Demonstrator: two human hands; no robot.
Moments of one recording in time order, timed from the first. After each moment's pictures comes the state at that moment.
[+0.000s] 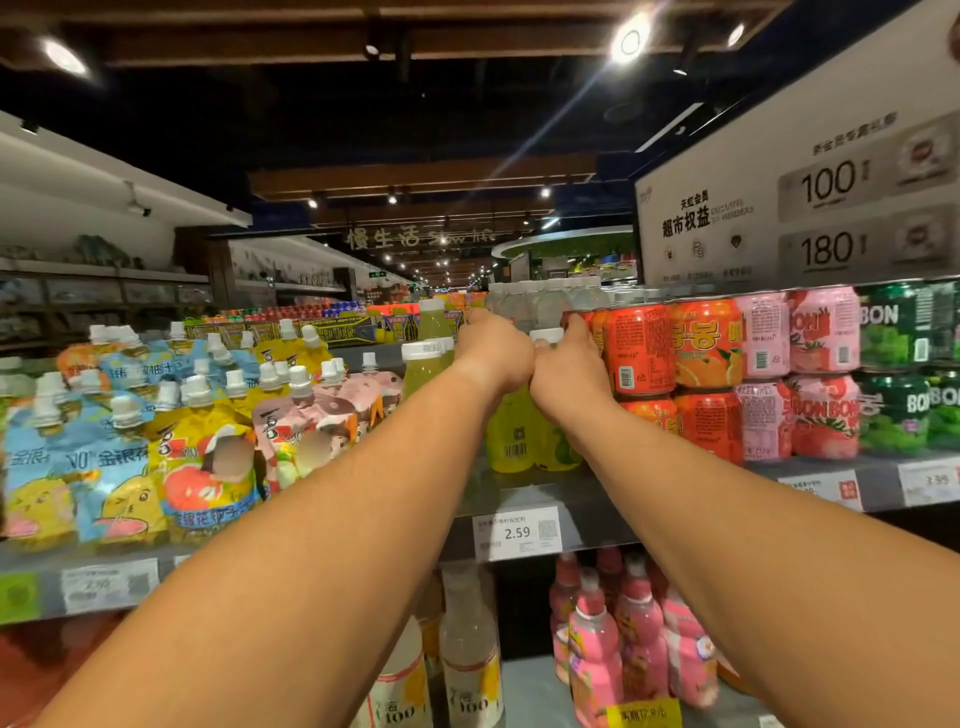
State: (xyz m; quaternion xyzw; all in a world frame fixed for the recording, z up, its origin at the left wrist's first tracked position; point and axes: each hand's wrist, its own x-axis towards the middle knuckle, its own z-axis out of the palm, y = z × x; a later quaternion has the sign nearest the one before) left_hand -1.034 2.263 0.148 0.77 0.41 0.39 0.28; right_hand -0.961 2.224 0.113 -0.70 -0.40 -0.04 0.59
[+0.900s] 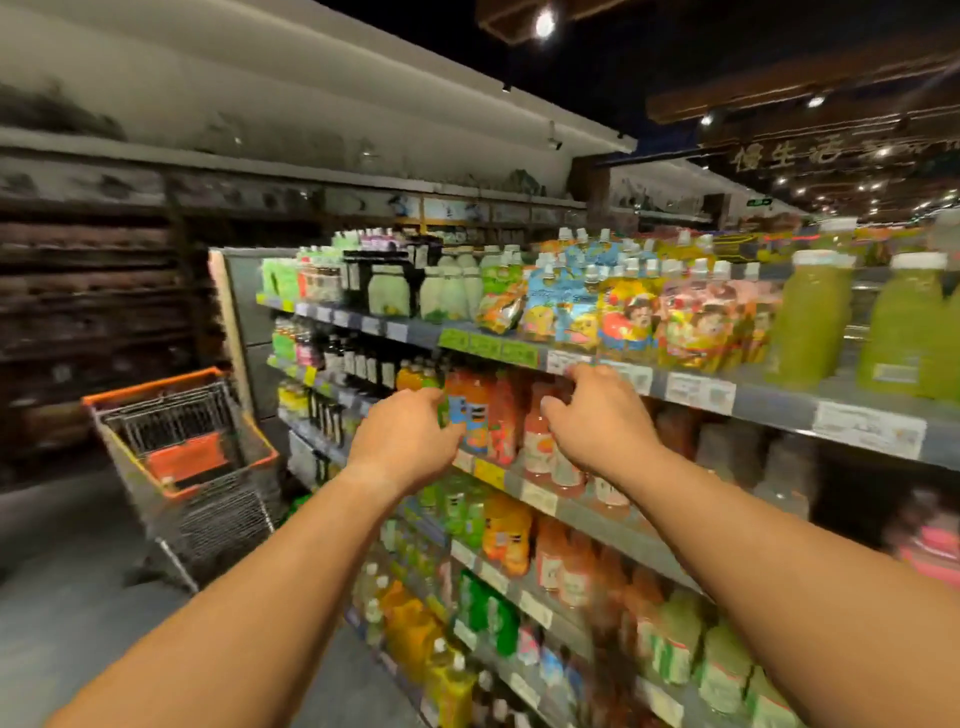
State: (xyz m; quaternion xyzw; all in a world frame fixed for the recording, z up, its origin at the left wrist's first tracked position) left_hand -1.463 2.044 0.000 0.61 0.74 0.26 -0.05; right_hand -1.263 2.101 0.018 -0.55 -0.76 0.05 0.33
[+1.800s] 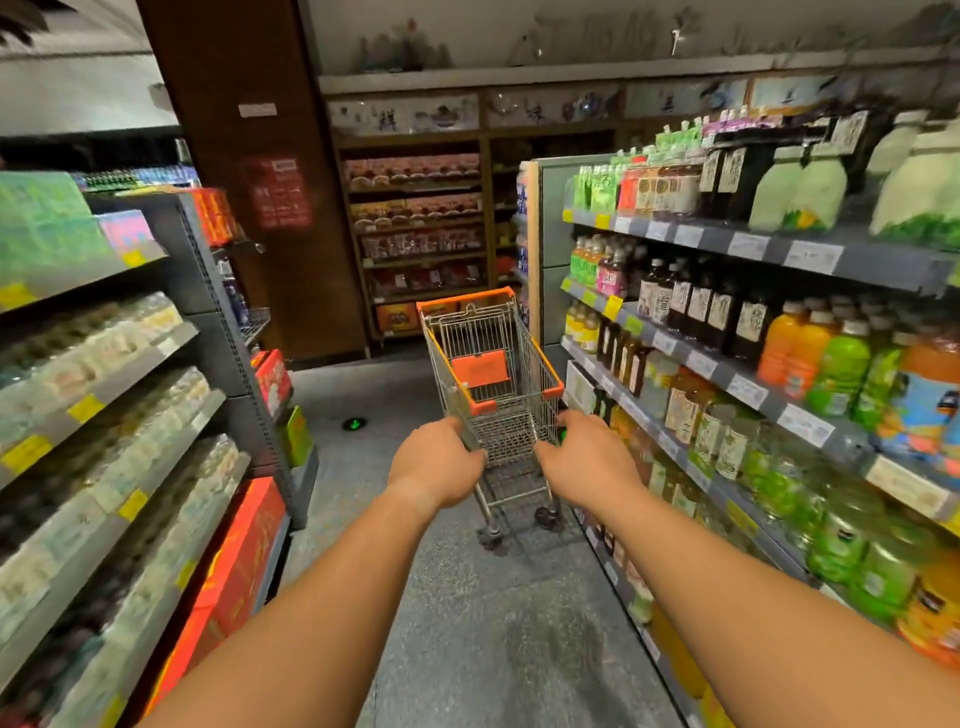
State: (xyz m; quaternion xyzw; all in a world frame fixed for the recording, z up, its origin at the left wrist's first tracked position) left_hand -1.870 2.008 -0.140 0.33 0.91 0.24 0.00; right_hand -1.749 2.143 -0.146 -0.36 -0.88 0.24 0.18
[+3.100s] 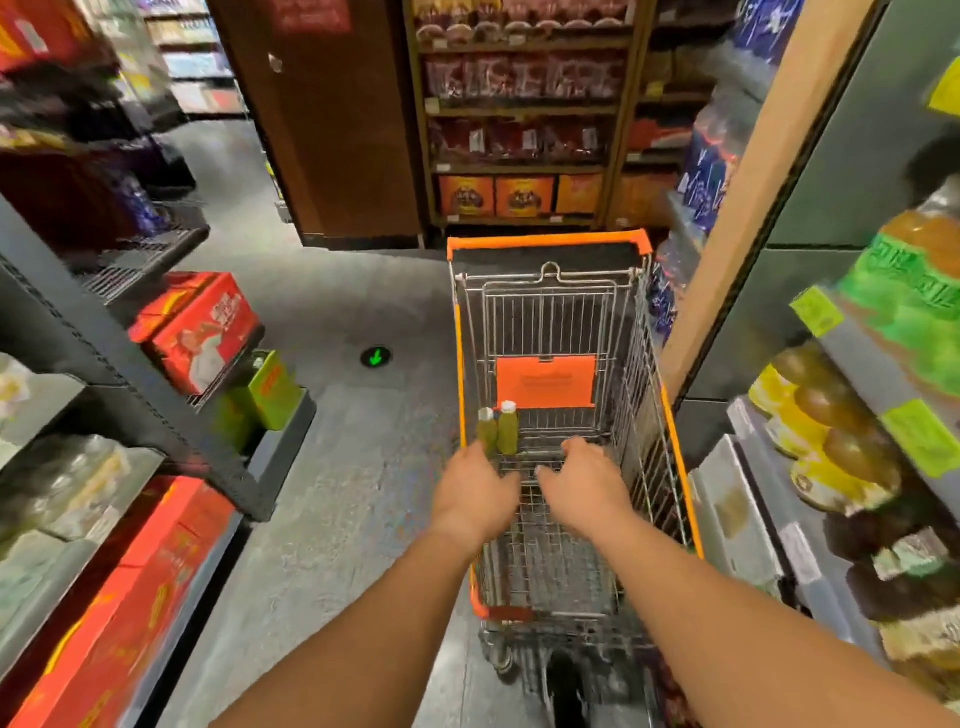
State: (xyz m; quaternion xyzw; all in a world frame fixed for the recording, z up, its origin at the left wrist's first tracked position) left_hand -2.567 2.570 -0.340 0.10 0.93 0.32 0.15; right_hand -2.516 2.700 -0.335 -0.30 -0.91 0.28 -0.03
